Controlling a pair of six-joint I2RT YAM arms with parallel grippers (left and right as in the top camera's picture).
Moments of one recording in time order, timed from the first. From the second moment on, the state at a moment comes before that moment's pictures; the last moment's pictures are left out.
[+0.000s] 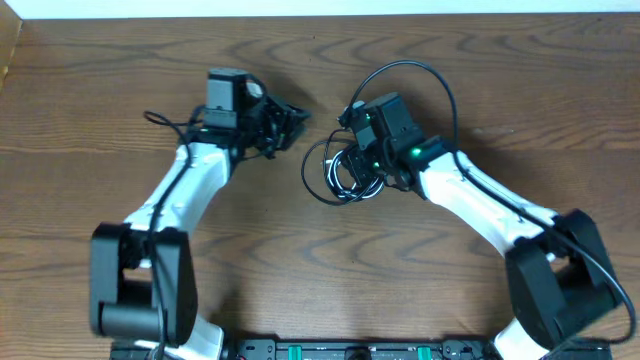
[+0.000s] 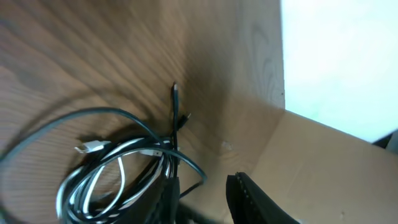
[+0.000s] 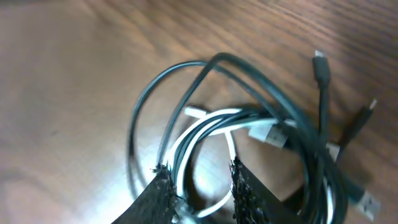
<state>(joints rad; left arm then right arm) -0.12 1.70 1.10 -0.21 0.64 -1.18 0.54 1.80 1.17 -0.31 -0.21 0.07</state>
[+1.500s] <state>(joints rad) -0.10 1.65 1.10 -0.52 0.61 -0.93 0.50 2.01 1.30 -0.10 0.05 -0.01</state>
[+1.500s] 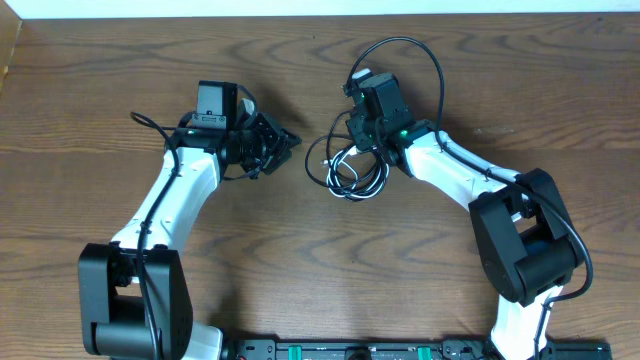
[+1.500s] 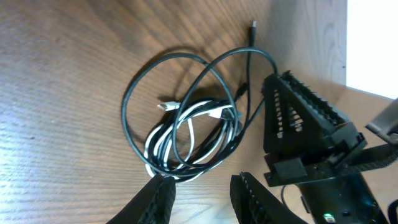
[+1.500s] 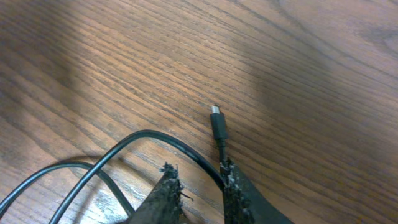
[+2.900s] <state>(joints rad) -0.10 1.65 1.10 -0.60 0.41 -0.90 0.49 2.09 1.30 -0.08 0.06 -0.11</state>
